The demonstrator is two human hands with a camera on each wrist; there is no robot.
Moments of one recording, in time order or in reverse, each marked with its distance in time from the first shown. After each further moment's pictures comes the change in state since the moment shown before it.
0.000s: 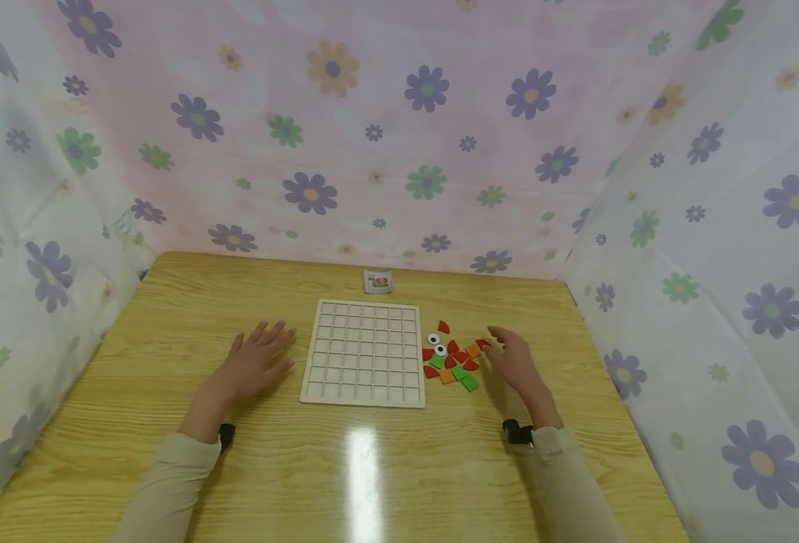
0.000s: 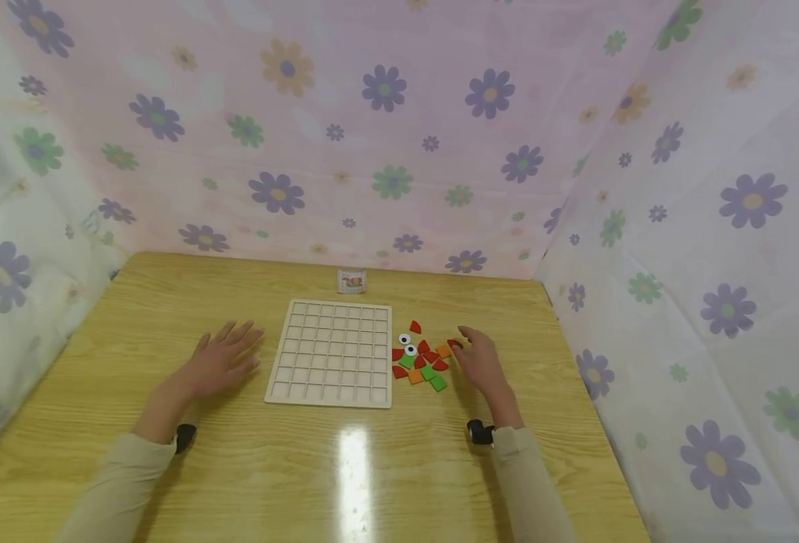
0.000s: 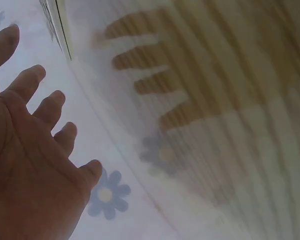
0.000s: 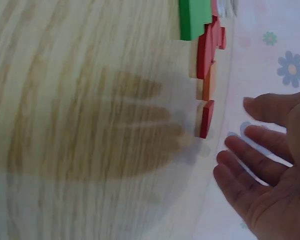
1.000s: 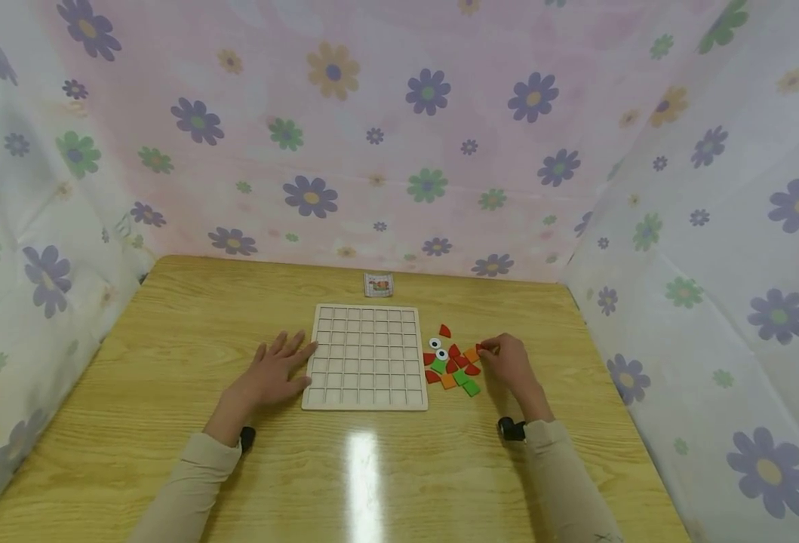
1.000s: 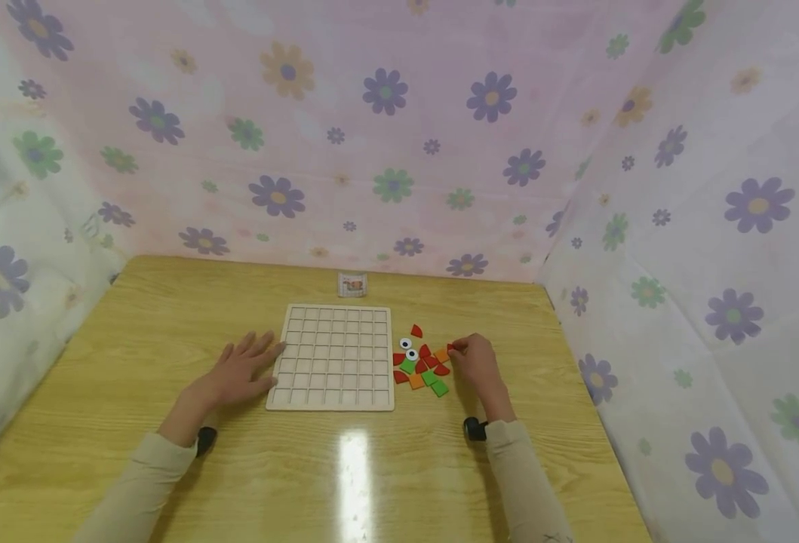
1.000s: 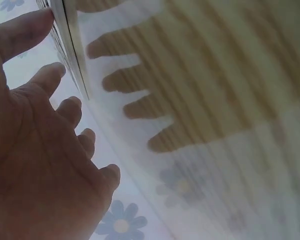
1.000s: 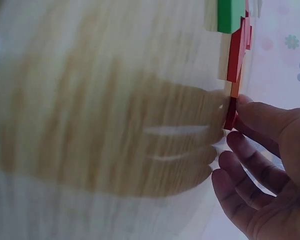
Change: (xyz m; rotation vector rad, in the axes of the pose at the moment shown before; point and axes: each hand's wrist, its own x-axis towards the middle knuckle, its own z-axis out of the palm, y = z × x) left_hand 0.011 0.031 0.011 0.019 -0.113 0.004; right_hand 0.019 0.006 0.012 -0.077 -0.012 0.095
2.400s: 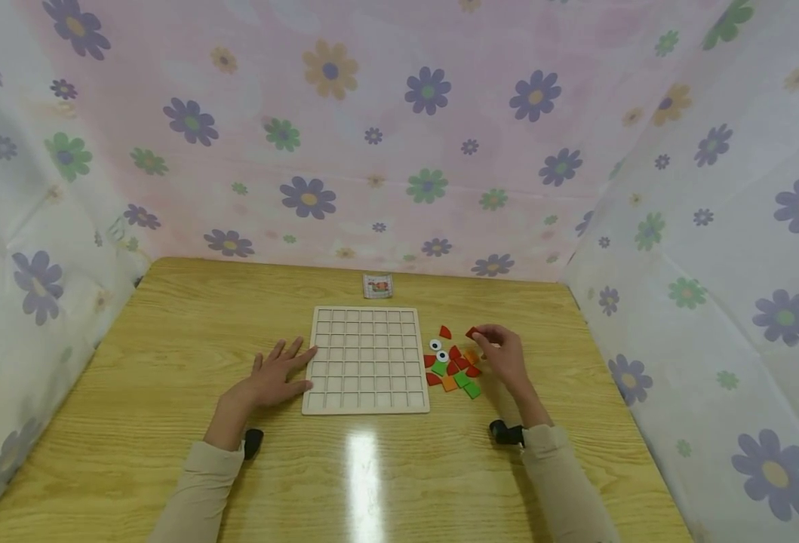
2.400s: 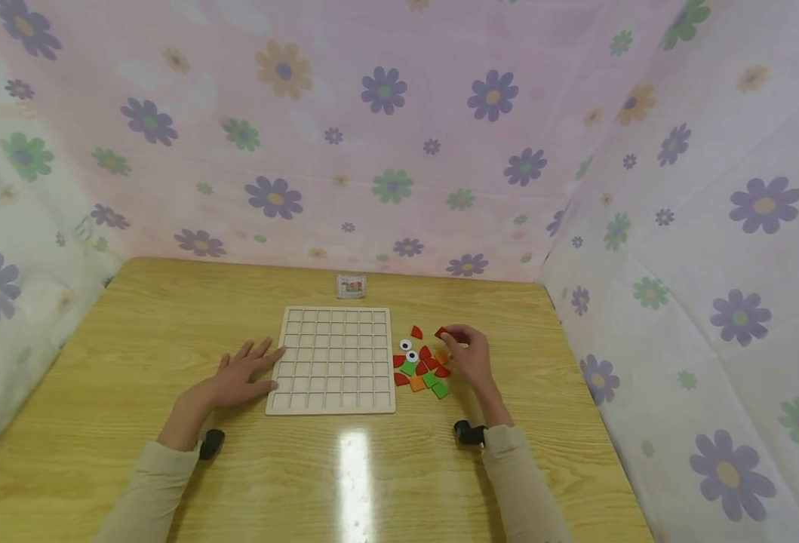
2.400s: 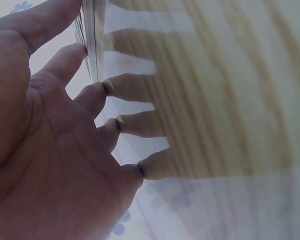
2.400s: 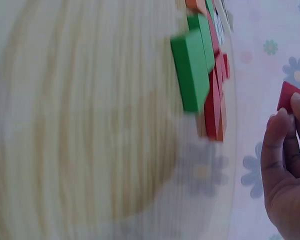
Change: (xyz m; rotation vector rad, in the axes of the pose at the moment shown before) left_hand 0.005 -0.004 -0.003 -0.224 -0.103 -0.050; right_hand 0.003 -0.014 0.012 0.461 0.202 -0.031
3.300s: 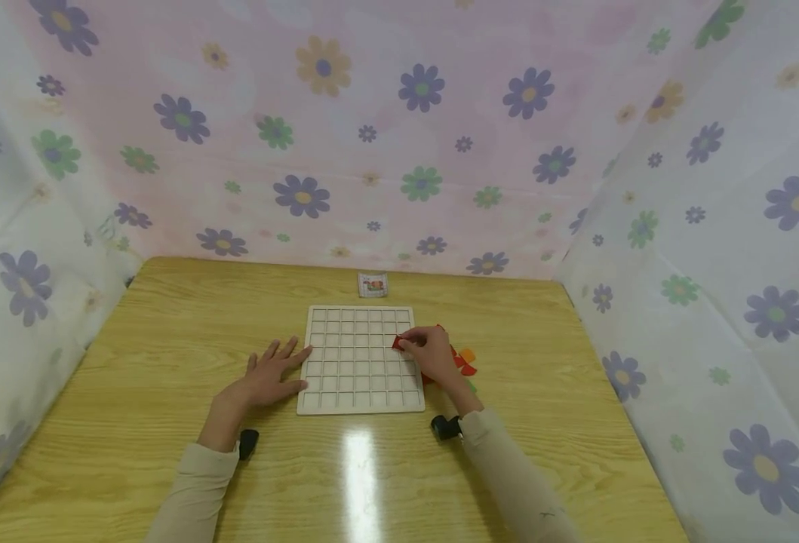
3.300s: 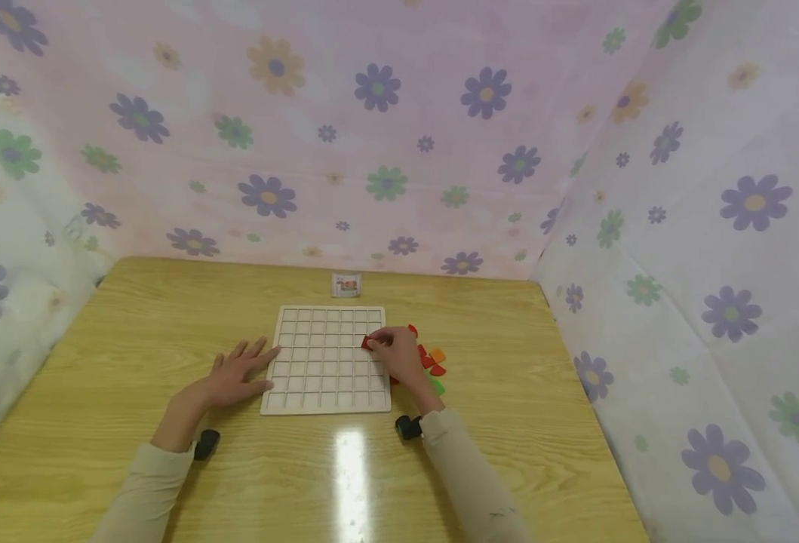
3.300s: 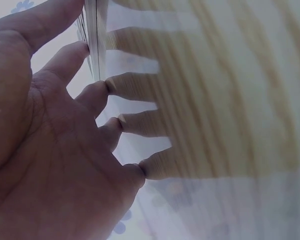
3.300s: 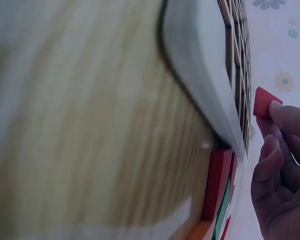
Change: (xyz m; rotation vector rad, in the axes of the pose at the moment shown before) left_hand 0.003 -0.002 0.003 -0.009 0.008 -0.003; right_hand -0.001 -0.048 0.100 -0.090 -0.193 -0.117
